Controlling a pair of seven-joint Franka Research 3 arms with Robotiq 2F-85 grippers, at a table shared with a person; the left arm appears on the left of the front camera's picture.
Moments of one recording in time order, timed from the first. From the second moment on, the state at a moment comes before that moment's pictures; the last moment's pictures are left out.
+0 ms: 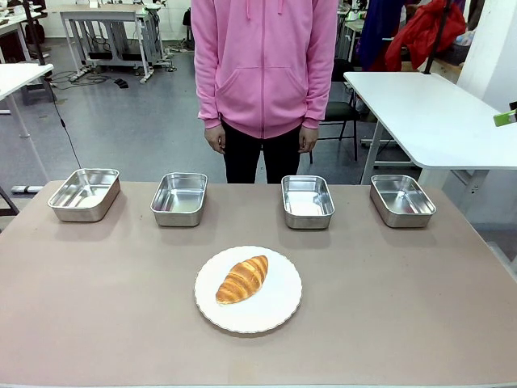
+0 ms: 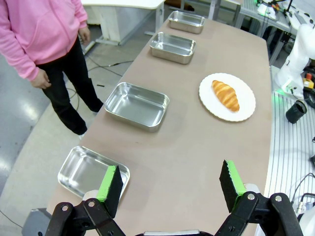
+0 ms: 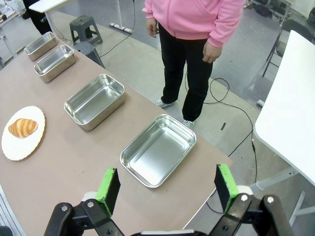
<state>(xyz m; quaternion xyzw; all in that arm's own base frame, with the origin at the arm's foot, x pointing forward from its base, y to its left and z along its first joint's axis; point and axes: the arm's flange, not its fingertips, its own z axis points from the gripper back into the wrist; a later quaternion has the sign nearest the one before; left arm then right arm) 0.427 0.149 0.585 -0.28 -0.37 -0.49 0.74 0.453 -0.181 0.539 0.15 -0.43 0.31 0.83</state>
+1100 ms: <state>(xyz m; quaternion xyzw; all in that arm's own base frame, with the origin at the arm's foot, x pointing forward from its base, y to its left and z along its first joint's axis) 0.427 0.149 0.585 -0.28 -0.37 -0.49 0.74 0.453 -0.181 0.539 0.15 -0.43 0.31 0.83</state>
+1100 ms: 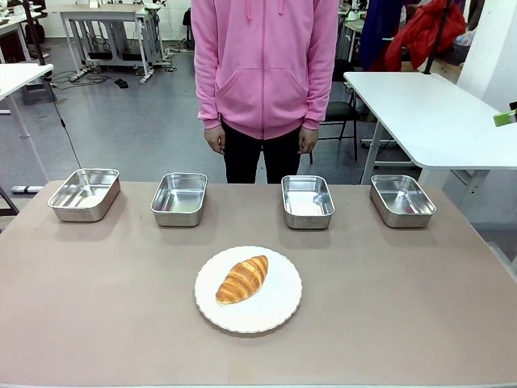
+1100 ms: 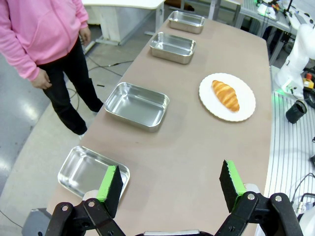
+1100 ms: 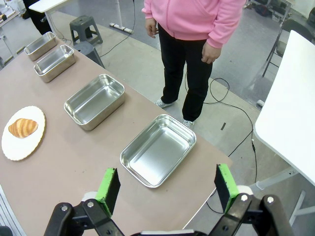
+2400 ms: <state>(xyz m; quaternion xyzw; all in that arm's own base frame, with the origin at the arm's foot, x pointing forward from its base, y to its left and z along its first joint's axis) 0.427 0.149 0.585 -0.28 -0.37 -0.49 0.74 0.453 -0.181 0.539 0.15 -0.43 0.31 0.83</state>
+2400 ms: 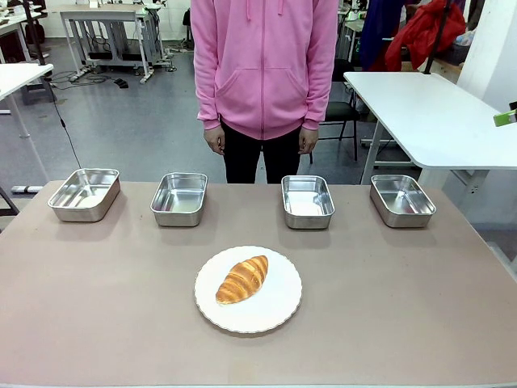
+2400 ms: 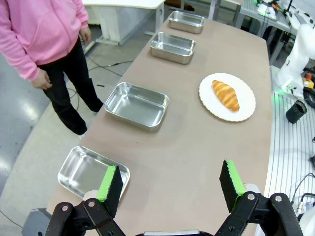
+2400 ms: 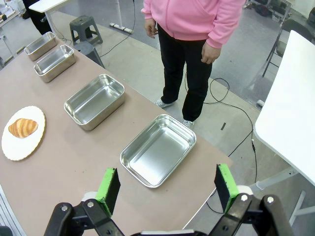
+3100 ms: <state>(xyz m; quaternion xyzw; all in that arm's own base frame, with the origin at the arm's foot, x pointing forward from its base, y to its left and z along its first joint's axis) 0.427 0.149 0.585 -0.28 -0.37 -0.49 0.74 0.453 -0.181 0.539 0.15 -0.43 0.31 0.83</state>
